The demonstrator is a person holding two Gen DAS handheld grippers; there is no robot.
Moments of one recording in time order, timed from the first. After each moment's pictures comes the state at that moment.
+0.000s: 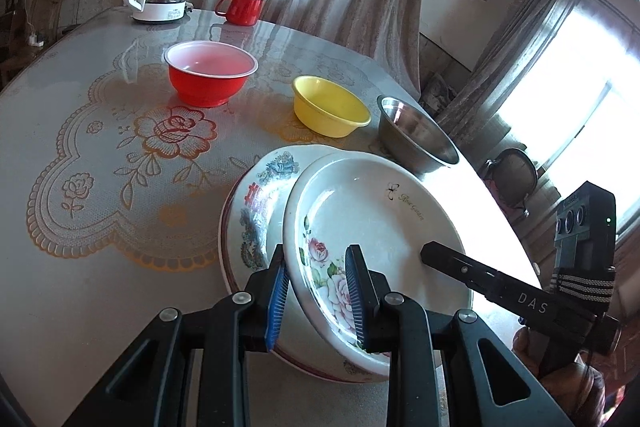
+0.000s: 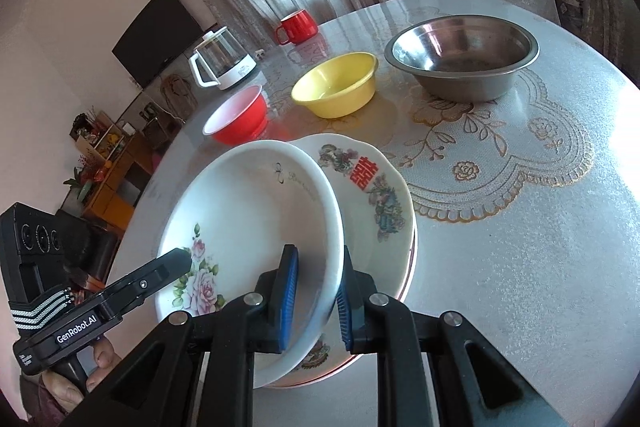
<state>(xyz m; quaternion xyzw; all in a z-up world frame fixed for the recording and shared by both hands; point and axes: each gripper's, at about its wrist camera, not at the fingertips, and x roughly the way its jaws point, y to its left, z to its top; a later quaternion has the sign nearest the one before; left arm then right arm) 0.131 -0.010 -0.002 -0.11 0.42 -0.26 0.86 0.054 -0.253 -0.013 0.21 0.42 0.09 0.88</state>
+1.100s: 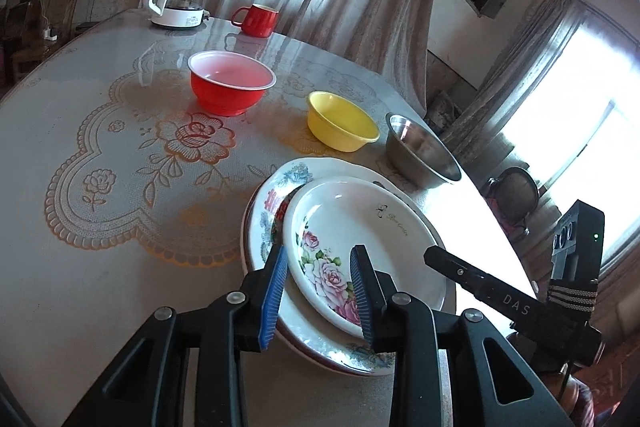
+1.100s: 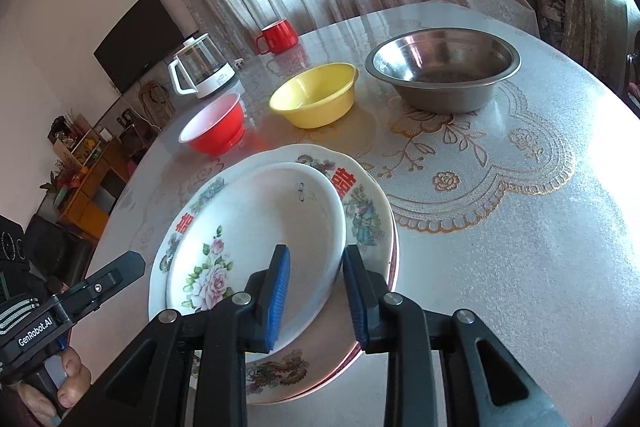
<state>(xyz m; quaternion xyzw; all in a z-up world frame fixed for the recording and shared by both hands) 0.122 0.009 0.003 -0.14 0.41 -0.24 0.87 0.053 -0.251 -0.014 0.19 0.40 0.04 0.89</state>
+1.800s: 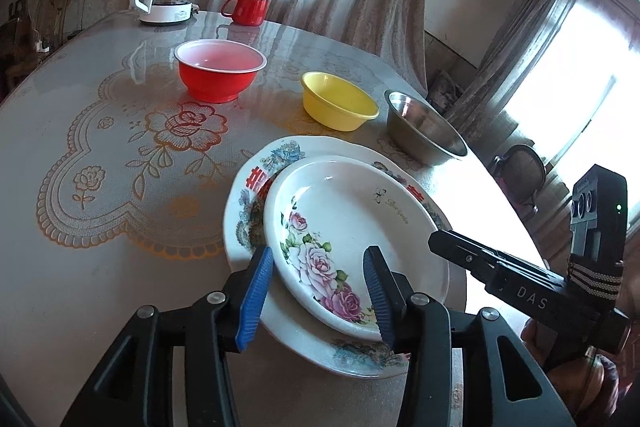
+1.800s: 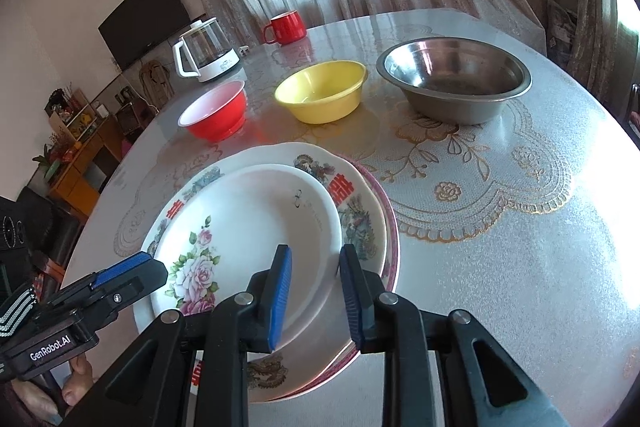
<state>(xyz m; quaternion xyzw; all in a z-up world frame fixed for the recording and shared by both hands) 0.121 -0.003 -0.007 -0.10 0.42 -0.25 0.87 0.058 -0.241 -0.012 0.14 0.42 0.05 0.90</state>
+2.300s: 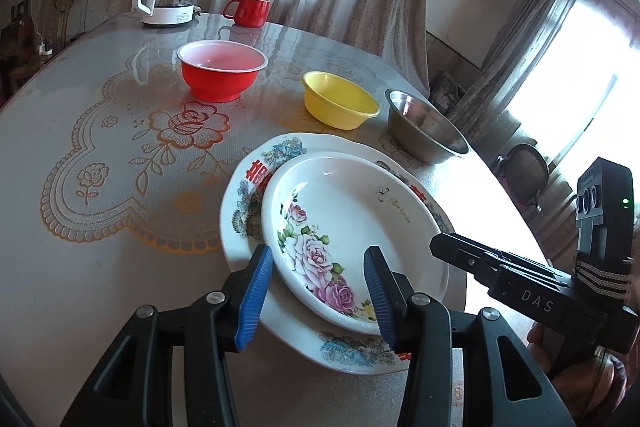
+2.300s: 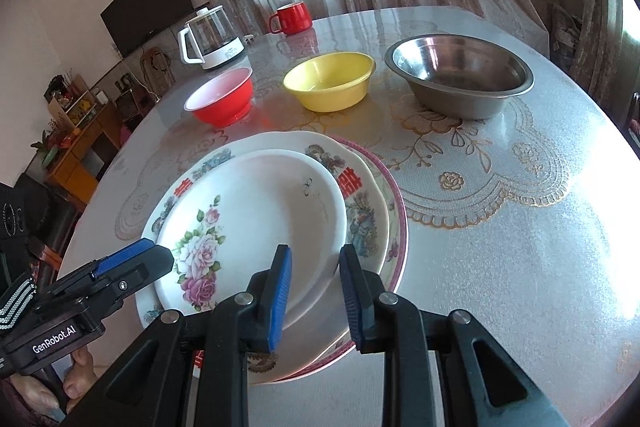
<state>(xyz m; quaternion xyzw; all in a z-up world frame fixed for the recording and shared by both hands) 0.116 -0.005 -0.007 -0.10 0.42 -0.24 0.87 0.052 -0.233 -0.009 0.12 0.43 0.05 0.89</state>
